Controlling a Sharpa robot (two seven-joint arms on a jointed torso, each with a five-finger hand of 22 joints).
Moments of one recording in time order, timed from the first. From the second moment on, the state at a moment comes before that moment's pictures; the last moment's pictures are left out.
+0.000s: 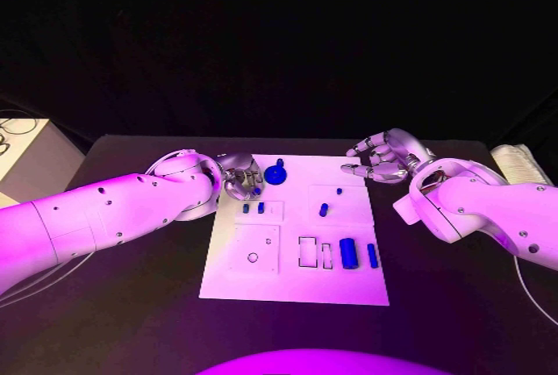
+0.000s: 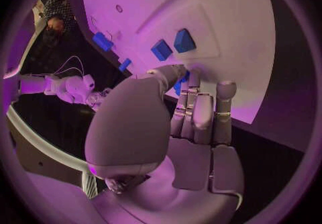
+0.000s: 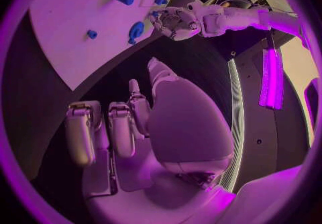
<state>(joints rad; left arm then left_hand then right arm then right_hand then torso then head) 1.21 -0.68 -0.05 1.31 -1.32 -0.10 -0.16 1.46 -0.25 0.58 0.13 0.28 0.91 0.15 0.30 0.38 1.05 0.07 0.50 0.20 1.33 0.01 1.44 1.03 0.15 1.01 0.12 1.26 0.92 1.30 -0.92 -0.14 1.66 -0.87 -0.59 -0.14 1.42 -0.19 0.14 0.29 0.21 0.87 0.16 0.29 0.24 1.39 0.07 1.36 1.31 1.47 -0.01 1.55 1.31 0.01 1.47 0.10 1.51 1.31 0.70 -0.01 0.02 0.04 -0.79</state>
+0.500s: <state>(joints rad) 1.21 -0.69 -0.05 1.31 -1.32 -0.12 -0.18 1.44 -0.27 0.57 0.13 0.28 0.82 0.15 0.24 0.37 1.06 0.08 0.47 0.20 1.33 0.01 1.44 1.02 0.15 1.01 0.12 1.24 0.90 1.30 -0.92 -0.14 1.66 -0.88 -0.59 -0.14 1.42 -0.19 0.14 0.29 0.21 0.87 0.16 0.29 0.24 1.39 0.08 1.35 1.31 1.47 -0.01 1.55 1.31 0.01 1.47 0.10 1.51 1.31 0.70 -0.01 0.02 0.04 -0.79</state>
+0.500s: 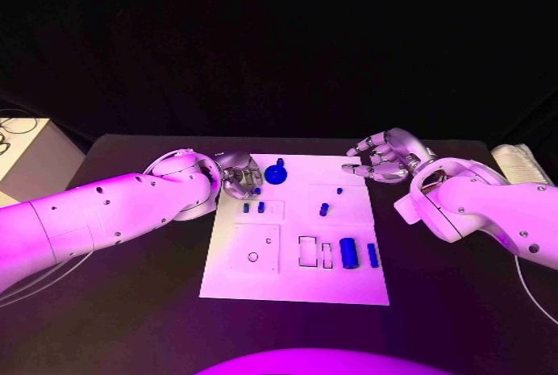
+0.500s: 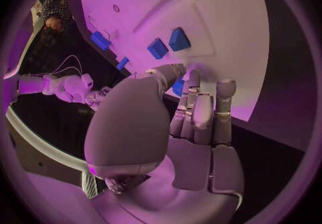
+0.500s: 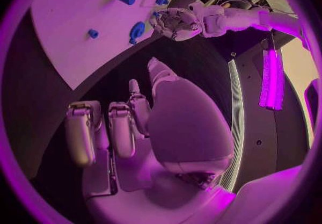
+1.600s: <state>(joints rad) 1.21 -0.86 -0.03 1.36 -0.81 -0.23 0.04 1.42 -0.25 0.54 0.18 0.28 0.84 0.19 0.28 0.39 0.93 0.12 0.51 0.26 0.98 0.06 1.20 0.56 0.17 0.82 0.16 1.02 0.68 1.27 -0.84 -0.14 1.51 -1.33 -0.45 -0.14 1.47 -0.28 0.56 0.18 0.13 0.95 0.14 0.32 0.22 1.14 0.08 0.19 0.27 1.47 -0.01 1.46 1.31 0.04 1.47 0.10 1.36 1.31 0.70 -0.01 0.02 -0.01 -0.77</state>
